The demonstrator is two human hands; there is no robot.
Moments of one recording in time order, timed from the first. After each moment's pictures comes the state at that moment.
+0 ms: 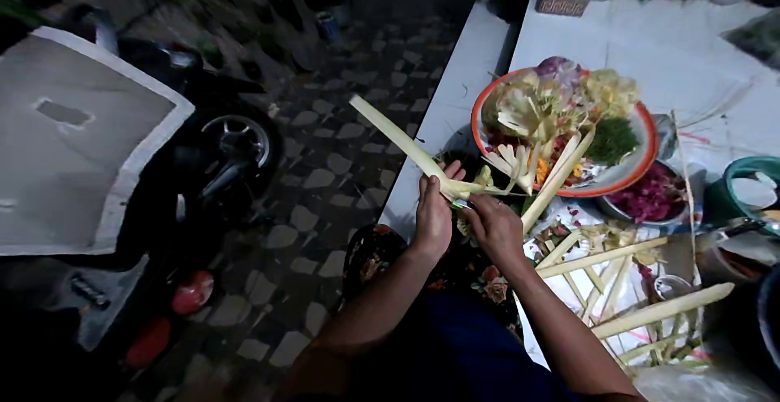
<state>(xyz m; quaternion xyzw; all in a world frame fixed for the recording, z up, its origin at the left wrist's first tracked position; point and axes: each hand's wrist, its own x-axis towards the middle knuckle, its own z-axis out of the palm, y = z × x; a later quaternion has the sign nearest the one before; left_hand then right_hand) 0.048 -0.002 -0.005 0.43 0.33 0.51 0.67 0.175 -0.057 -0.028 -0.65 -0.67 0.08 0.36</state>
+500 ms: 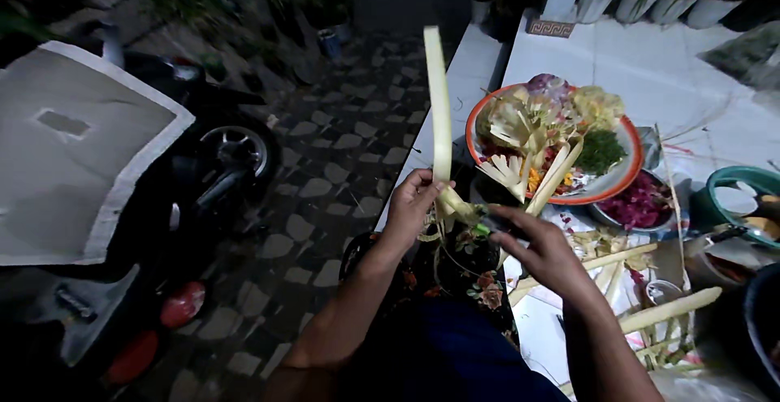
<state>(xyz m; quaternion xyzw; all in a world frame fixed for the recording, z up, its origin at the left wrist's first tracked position) 0.009 0.013 0.039 0.58 0.35 0.44 0.59 0.227 -0.104 0.043 -0.57 -0.68 0.24 0.39</state>
